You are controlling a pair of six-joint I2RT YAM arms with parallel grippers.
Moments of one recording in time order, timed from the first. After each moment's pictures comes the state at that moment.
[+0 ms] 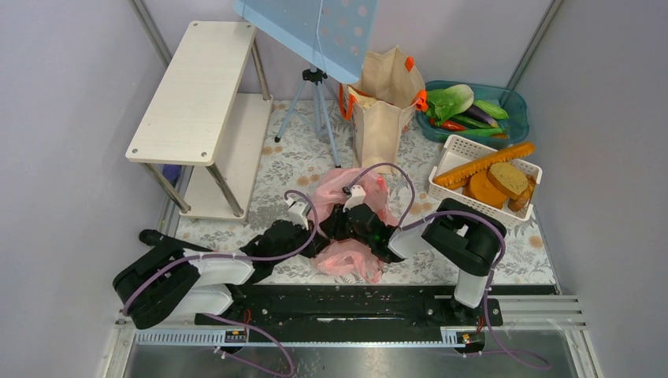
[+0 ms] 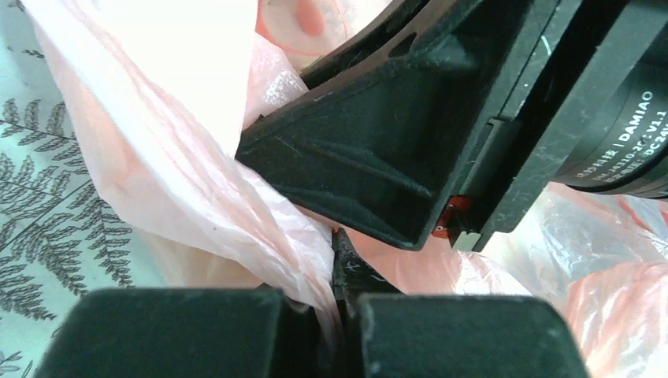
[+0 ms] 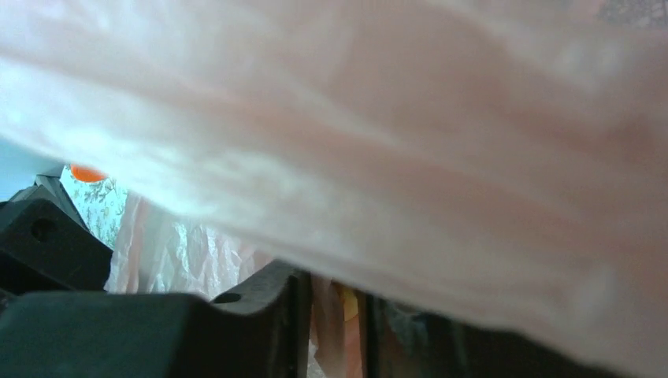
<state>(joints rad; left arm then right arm) -0.83 1.27 0.19 0.64 0.05 -0.62 0.97 1.82 0.63 0.76 0.11 0.71</state>
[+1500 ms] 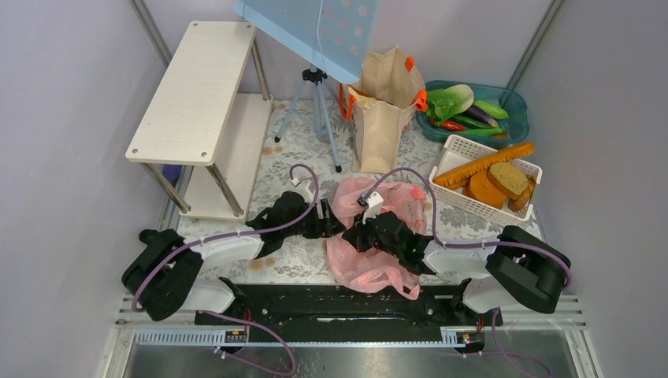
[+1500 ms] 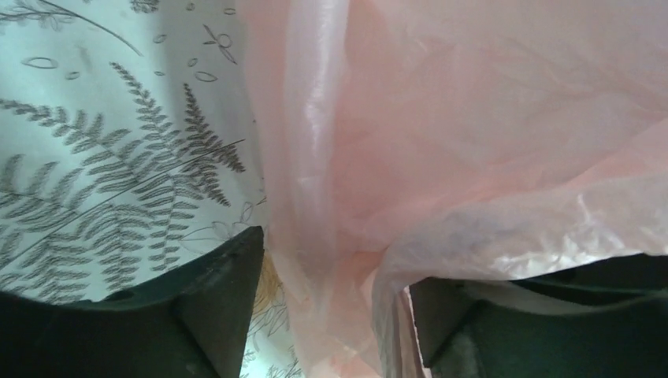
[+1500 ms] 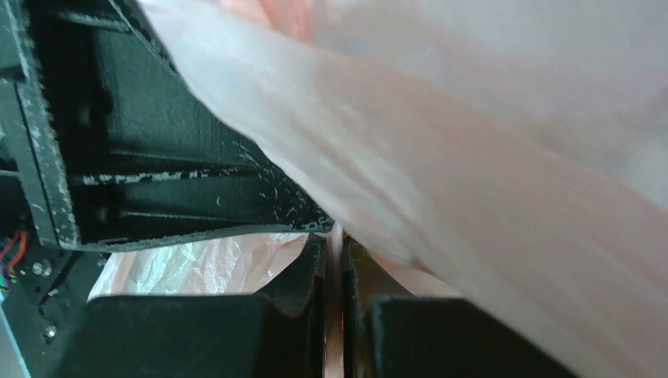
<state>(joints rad) -0.72 1.31 0.48 0.25 0.20 -0.75 0.97 1.39 0.42 0.54 0.06 0.47</state>
